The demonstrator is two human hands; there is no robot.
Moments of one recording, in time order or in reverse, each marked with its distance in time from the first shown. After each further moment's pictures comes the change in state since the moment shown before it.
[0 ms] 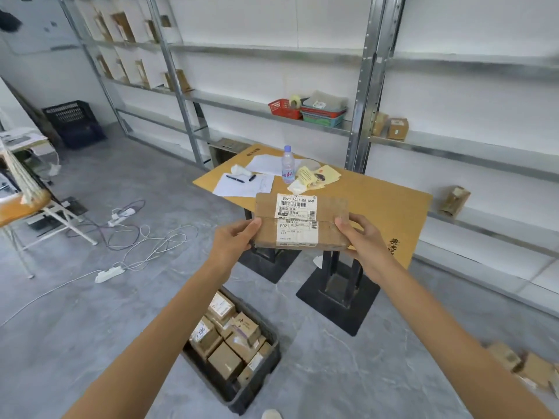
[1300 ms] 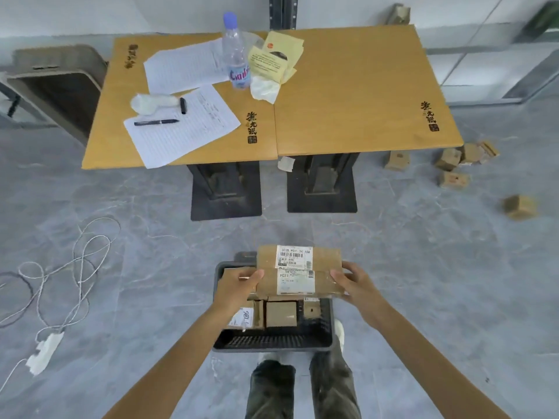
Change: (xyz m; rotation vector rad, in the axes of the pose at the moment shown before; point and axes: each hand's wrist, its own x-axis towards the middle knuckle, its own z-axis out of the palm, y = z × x) left_hand 0.350 -0.250 -0.205 0.631 -0.820 -0.369; right_hand 0.127 0.242 0.340 0.195 0.530 0.651
